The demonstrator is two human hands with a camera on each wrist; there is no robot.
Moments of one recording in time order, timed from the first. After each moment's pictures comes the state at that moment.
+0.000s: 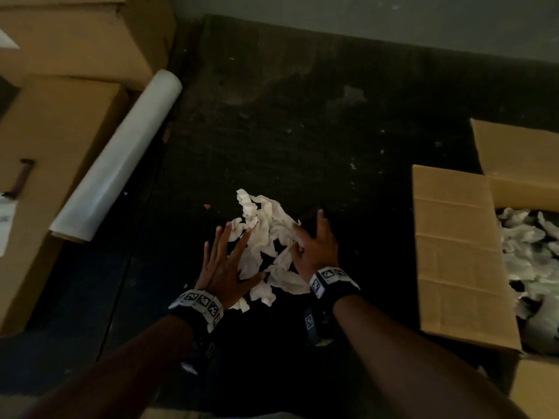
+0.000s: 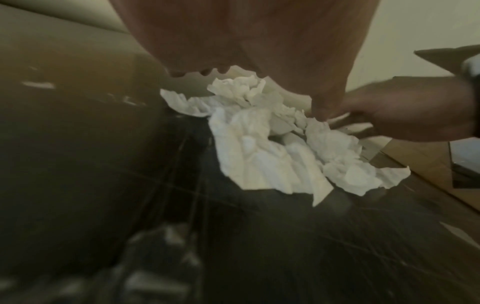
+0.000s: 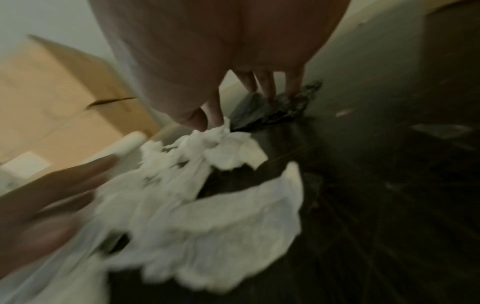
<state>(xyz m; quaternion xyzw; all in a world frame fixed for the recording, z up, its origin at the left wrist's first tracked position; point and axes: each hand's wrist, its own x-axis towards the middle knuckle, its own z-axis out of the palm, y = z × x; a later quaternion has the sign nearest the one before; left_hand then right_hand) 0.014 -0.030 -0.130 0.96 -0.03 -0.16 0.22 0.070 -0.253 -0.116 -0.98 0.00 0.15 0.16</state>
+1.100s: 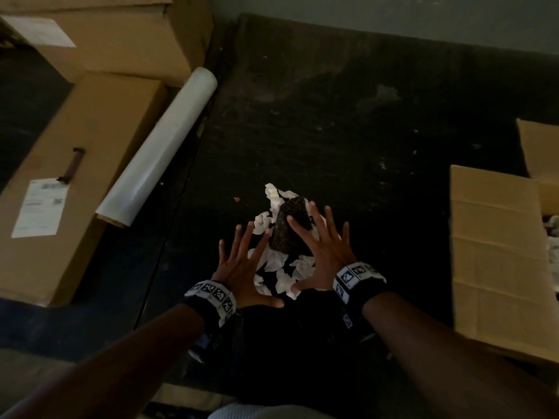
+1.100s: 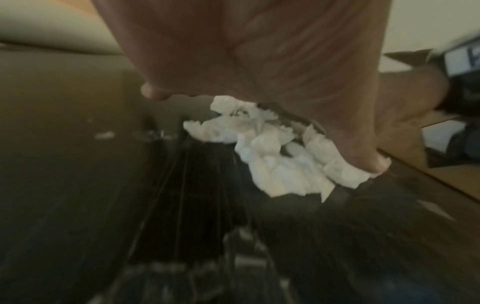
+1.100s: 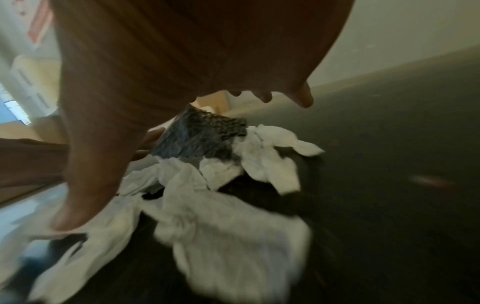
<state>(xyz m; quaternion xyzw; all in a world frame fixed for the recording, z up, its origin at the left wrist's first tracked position) 0.000 -0.005 -0.118 0.95 -0.07 -0.27 0.16 0.072 -0.241 -0.090 -0.93 -0.24 0.26 0.09</state>
